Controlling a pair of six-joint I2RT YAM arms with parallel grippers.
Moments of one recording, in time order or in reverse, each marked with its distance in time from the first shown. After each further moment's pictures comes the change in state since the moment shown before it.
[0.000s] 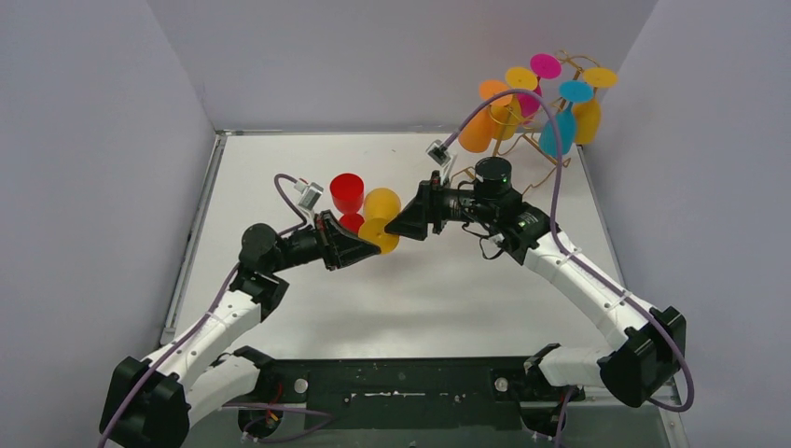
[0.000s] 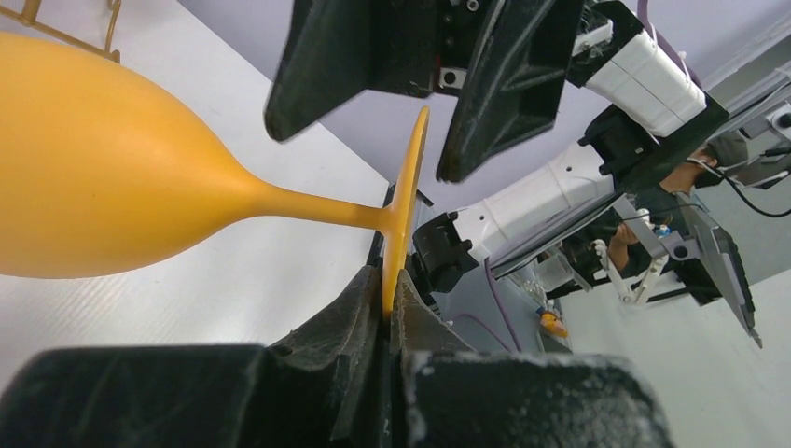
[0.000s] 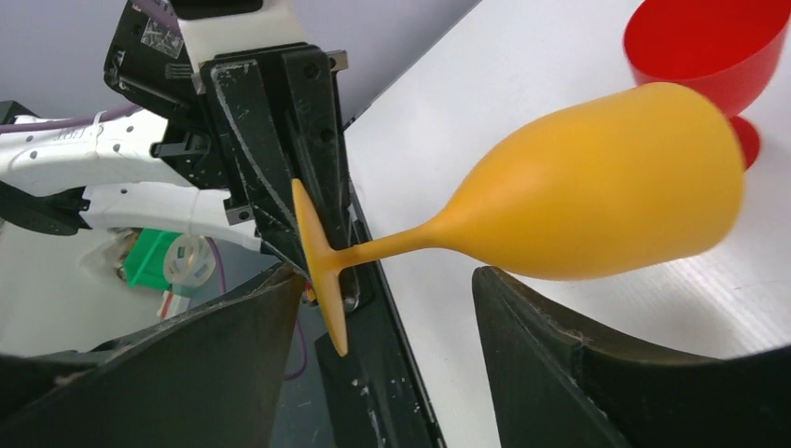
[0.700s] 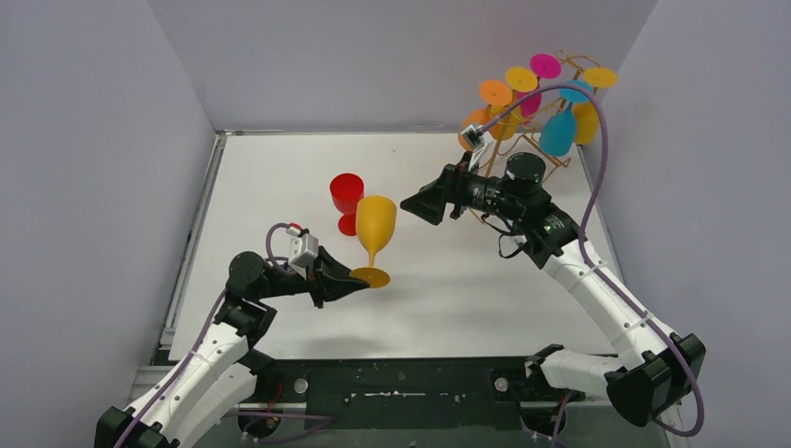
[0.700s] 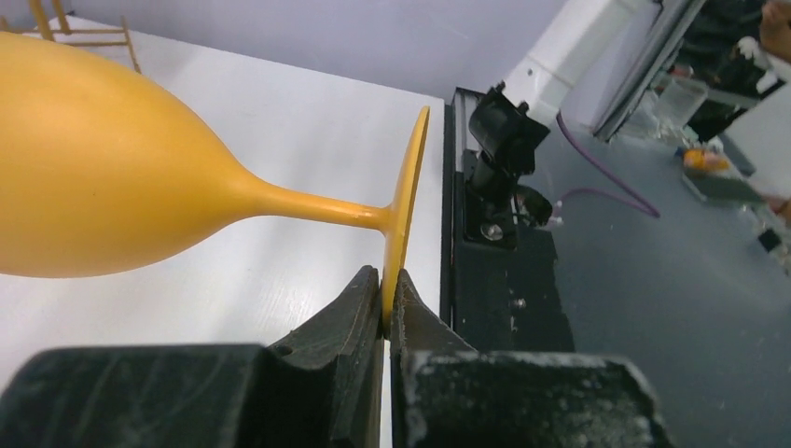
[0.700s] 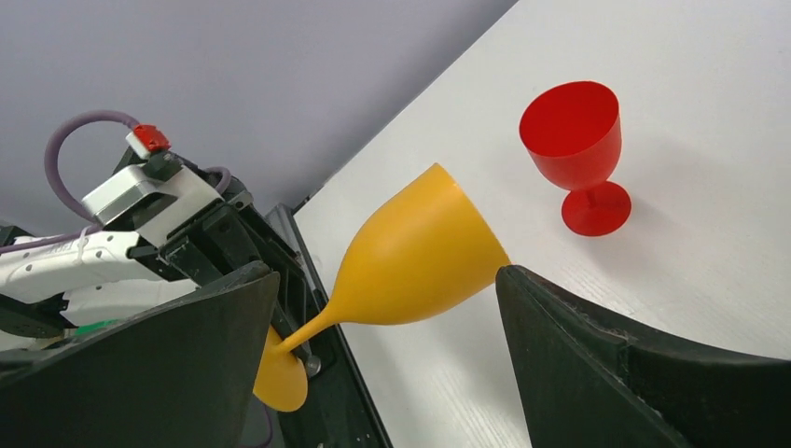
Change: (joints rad) left arm -0.001 -0.270 -0.141 -0.159 0.132 0.526; right arm -0.095 -0.115 0.016 0.016 0.135 0.002
